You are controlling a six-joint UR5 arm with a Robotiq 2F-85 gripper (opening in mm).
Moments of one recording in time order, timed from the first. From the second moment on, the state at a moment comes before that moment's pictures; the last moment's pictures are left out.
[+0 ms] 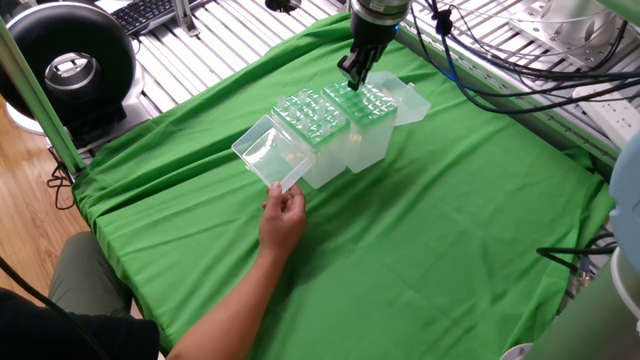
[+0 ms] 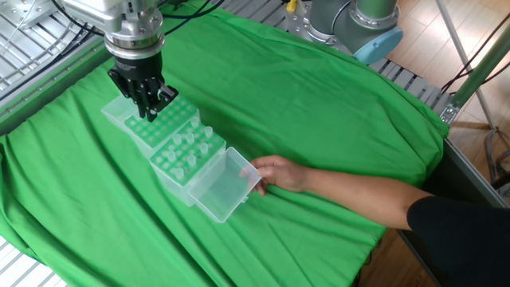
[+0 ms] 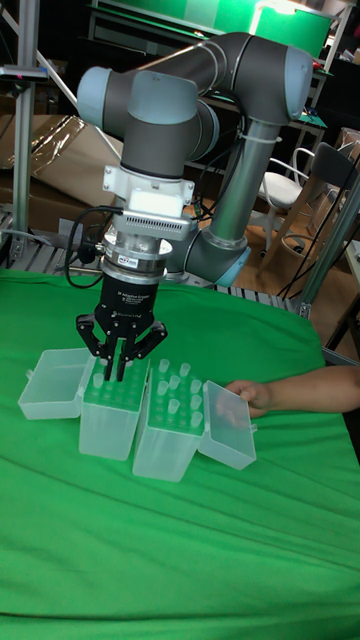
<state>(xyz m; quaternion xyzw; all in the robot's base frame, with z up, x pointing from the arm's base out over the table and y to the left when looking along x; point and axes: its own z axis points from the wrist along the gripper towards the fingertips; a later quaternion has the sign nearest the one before) 0.575 -0.074 0.146 -0.09 0.99 0.00 0.09</state>
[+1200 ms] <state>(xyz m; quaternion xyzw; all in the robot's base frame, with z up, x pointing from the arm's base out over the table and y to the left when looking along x) 0.562 -0.068 0.199 -0.09 0.99 -0.01 0.06</state>
